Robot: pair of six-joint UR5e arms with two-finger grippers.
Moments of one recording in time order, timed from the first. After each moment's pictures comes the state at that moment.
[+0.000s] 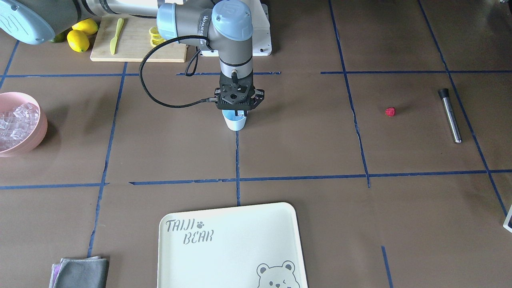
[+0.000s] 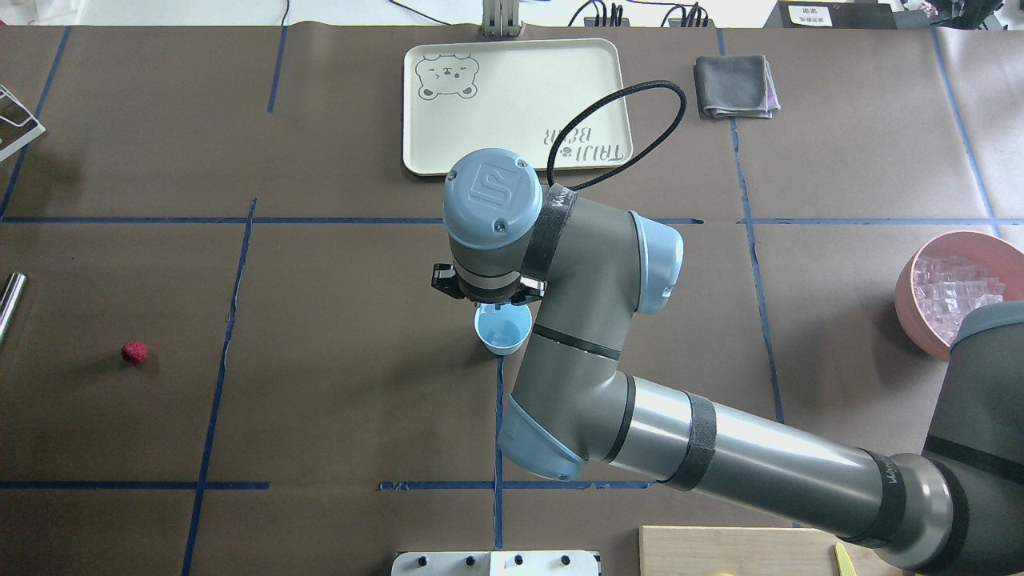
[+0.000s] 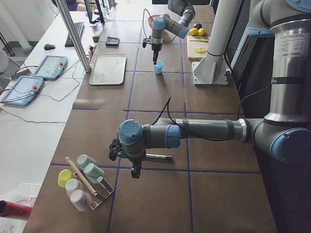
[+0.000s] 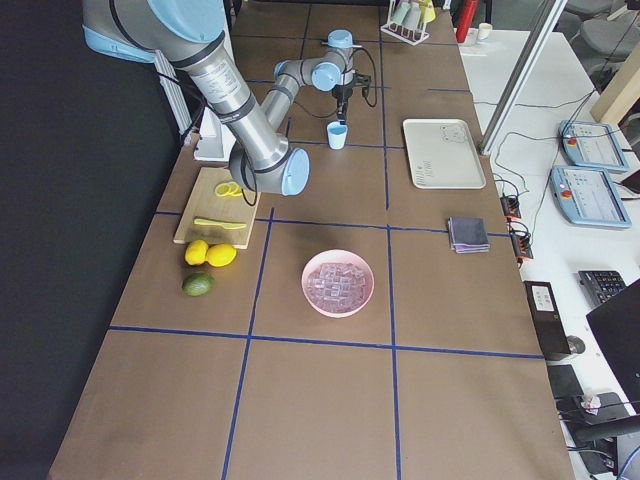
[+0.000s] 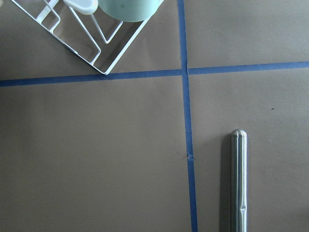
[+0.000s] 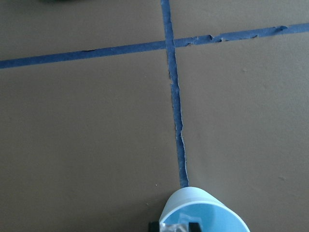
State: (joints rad) left arm -1.61 -1.52 -1.63 -1.52 -2.38 0.12; right arm 0.47 -0.69 1.56 -1.66 1.83 1.35
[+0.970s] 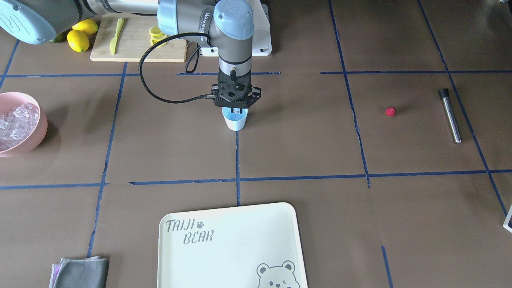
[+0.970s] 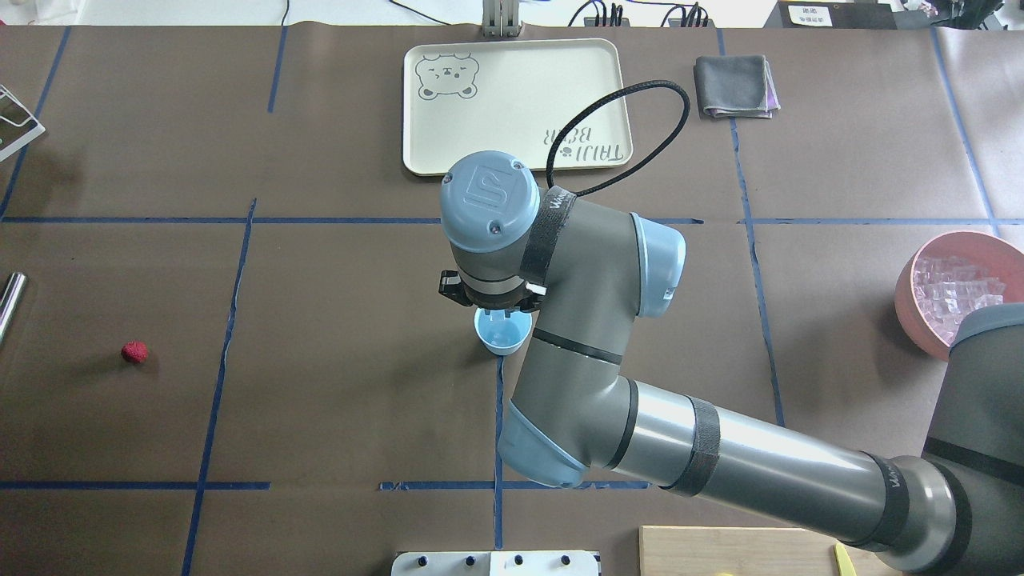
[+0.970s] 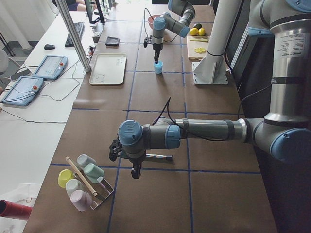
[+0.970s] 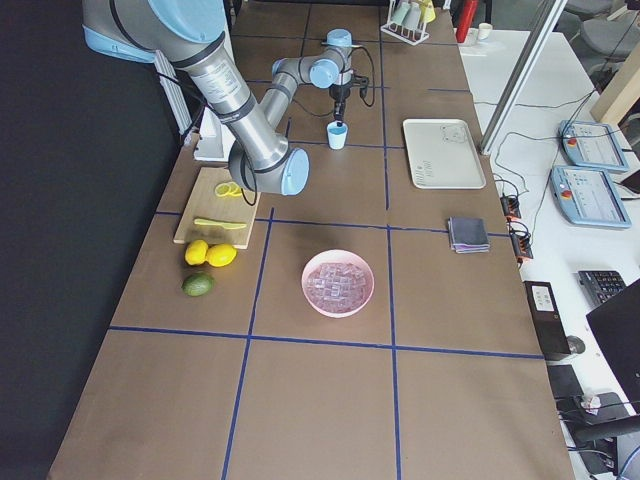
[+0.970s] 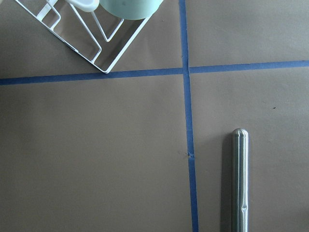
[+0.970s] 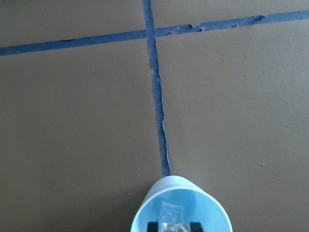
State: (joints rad) left arm -1.61 -1.52 -1.63 -1.52 -2.38 0.12; right arm 0.47 -0.70 1.59 -1.73 1.83 1.36
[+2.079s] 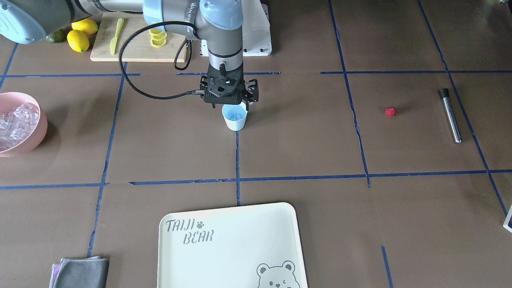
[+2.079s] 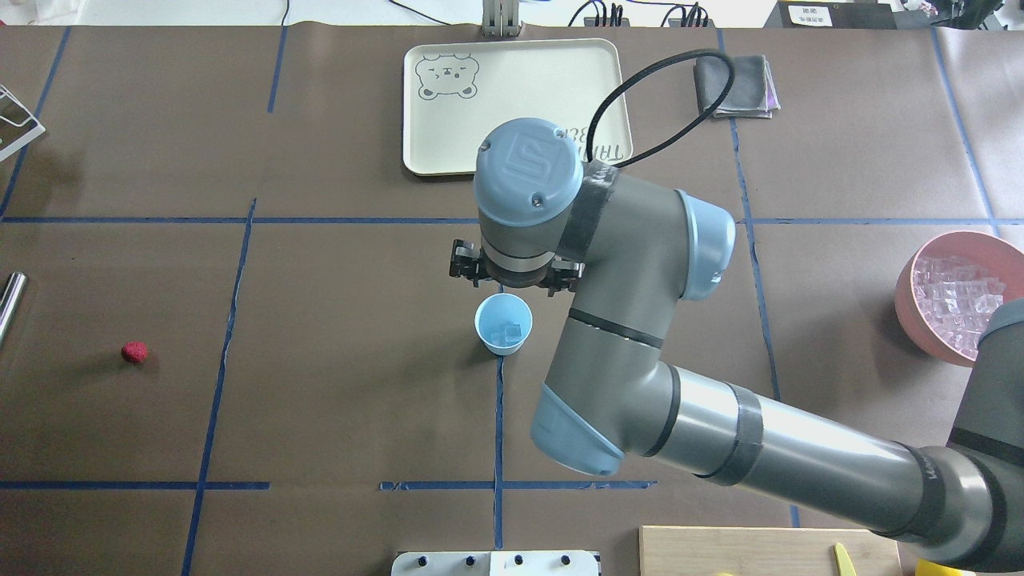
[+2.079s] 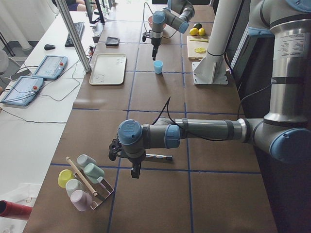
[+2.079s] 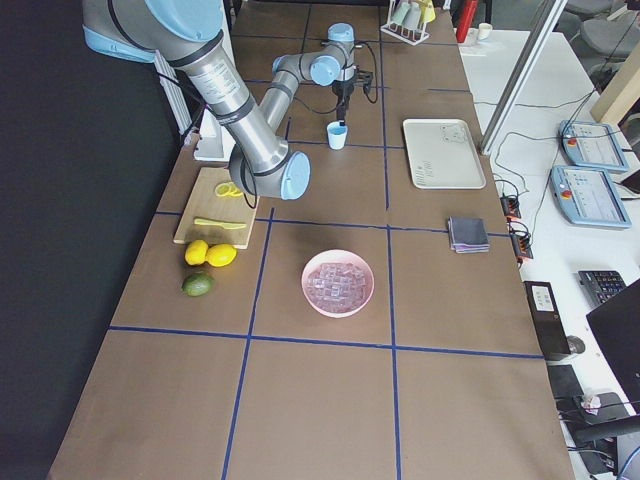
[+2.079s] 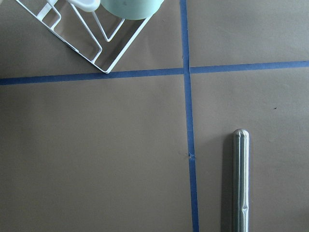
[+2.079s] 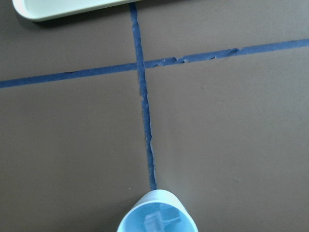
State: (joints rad) left arm -1.61 -1.53 -1.63 -1.52 -2.38 0.12; right arm 0.54 -0.78 1.76 -1.77 1.84 1.31
